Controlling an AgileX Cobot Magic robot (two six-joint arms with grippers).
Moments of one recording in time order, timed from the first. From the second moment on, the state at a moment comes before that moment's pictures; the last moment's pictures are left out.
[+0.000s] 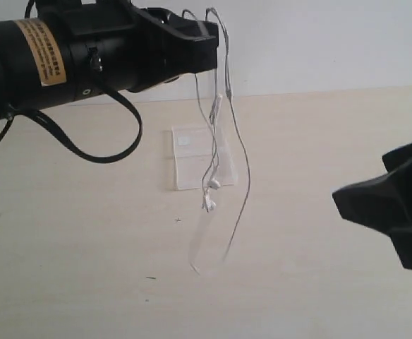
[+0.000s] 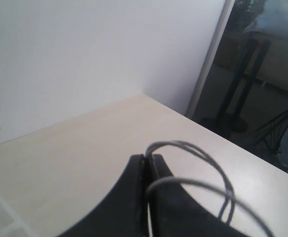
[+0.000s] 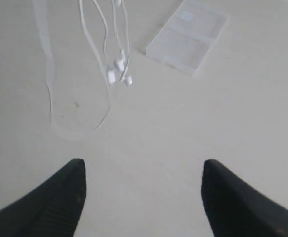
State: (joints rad) left arm -0.60 1.39 -0.92 0.52 -0.29 -0.76; right arm 0.75 0.82 -0.76 -0.10 0.78 0.16
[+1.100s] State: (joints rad) left arm -0.55 1.29 -0.94 0.64 0.02 -0.73; right arm 0.75 1.04 -0.50 0.59 -0.04 -0.41
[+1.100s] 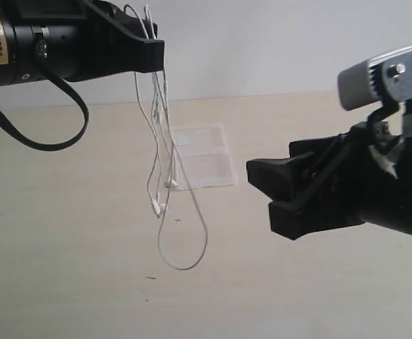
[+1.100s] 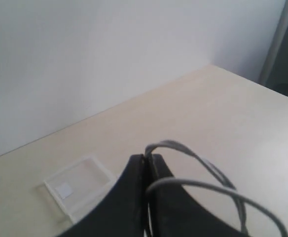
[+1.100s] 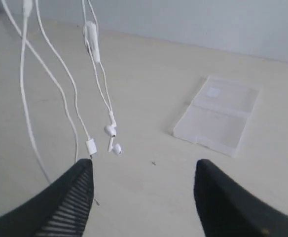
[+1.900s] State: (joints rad) left arm -0.52 1.30 -0.94 0.70 0.06 -0.73; right arm 0.84 1.23 -0.72 0.64 0.19 -0.67
